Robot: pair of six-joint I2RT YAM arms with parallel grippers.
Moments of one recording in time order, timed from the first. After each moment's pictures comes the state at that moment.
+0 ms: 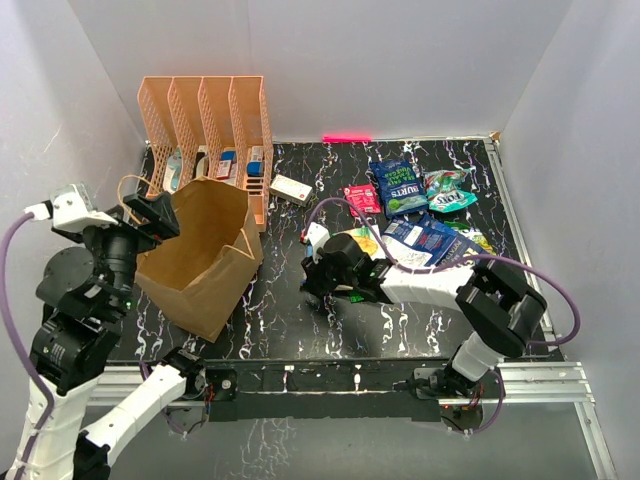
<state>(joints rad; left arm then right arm) -0.48 0.61 1.26 -0.63 -0.61 -0.28 0.88 1.59 0.81 0.16 -0.03 0.07</state>
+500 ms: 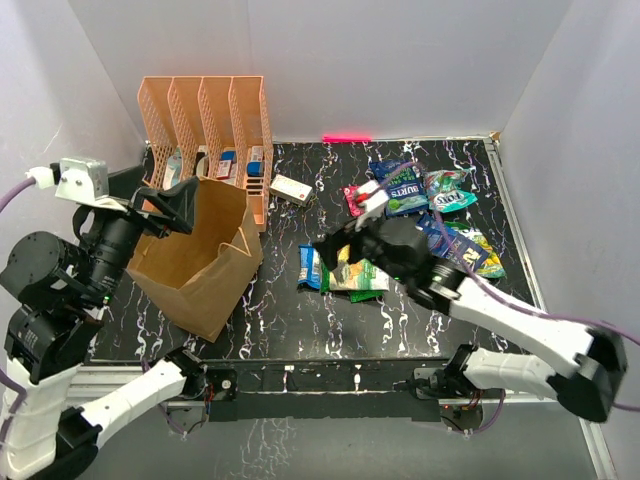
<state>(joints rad) -0.60 0.73 1.49 -0.57 -0.33 -0.06 0.87 1.14 0.86 0.01 0.11 0.20</state>
